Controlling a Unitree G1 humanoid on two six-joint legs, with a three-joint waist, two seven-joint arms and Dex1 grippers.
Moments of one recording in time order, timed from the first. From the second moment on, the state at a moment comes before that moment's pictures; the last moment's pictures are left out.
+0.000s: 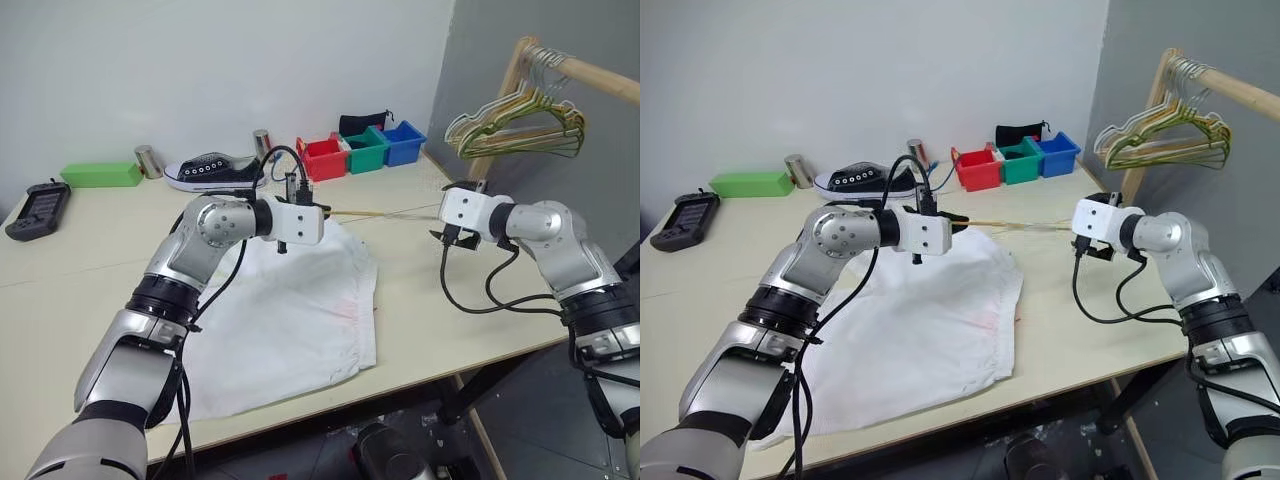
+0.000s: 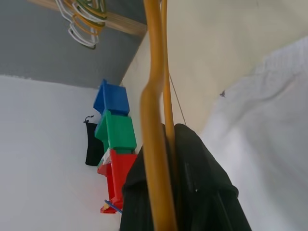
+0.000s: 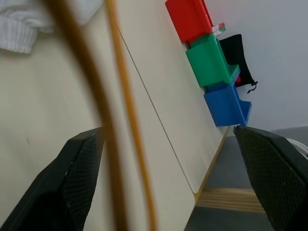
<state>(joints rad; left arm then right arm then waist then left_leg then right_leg) -0.87 0.61 -0.30 0.43 0.34 -0.42 -0.83 -0.81 -0.72 0.26 0.36 -0.30 -0.02 0.79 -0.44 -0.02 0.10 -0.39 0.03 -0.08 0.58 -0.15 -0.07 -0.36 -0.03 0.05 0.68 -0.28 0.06</state>
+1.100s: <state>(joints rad) -0.88 0.60 -0.29 0.44 0.29 -0.50 -0.79 -0.76 -0.74 0.29 0.37 -0.36 -0.08 0.83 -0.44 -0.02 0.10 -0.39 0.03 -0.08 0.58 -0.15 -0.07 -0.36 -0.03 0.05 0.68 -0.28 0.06</state>
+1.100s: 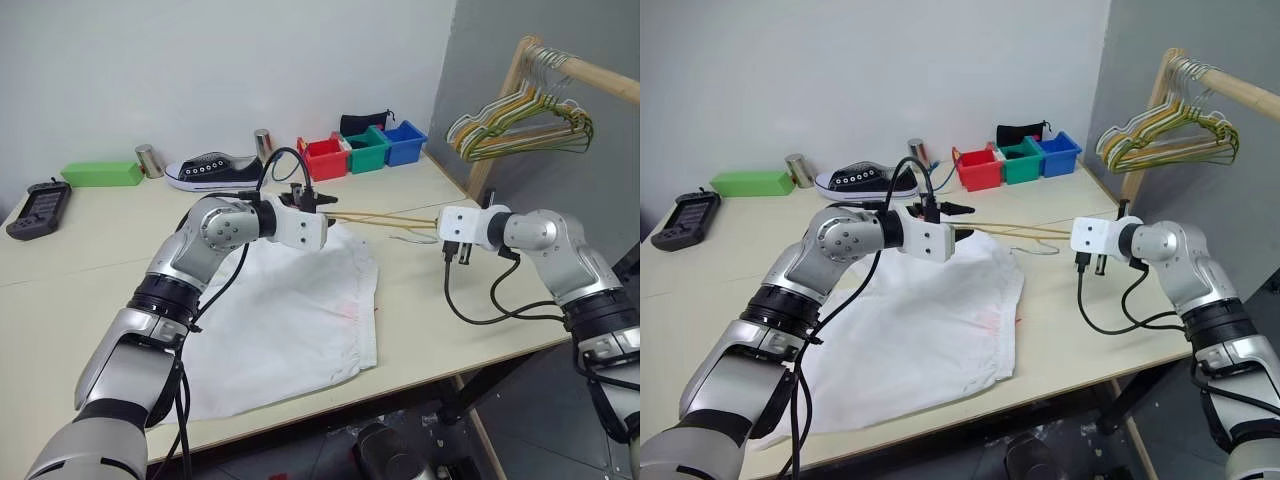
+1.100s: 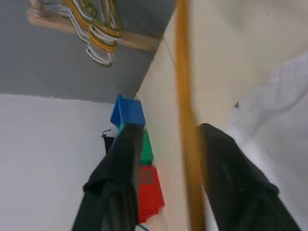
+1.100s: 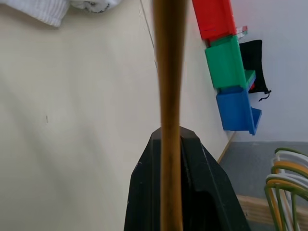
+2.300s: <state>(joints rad) 0.02 0.65 -0.07 -0.55 -0.27 0.42 -0.78 -0.06 -1.09 0.06 -0.18 0.63 1.43 1.39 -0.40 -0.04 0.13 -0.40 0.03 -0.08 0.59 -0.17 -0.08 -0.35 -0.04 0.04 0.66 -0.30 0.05</state>
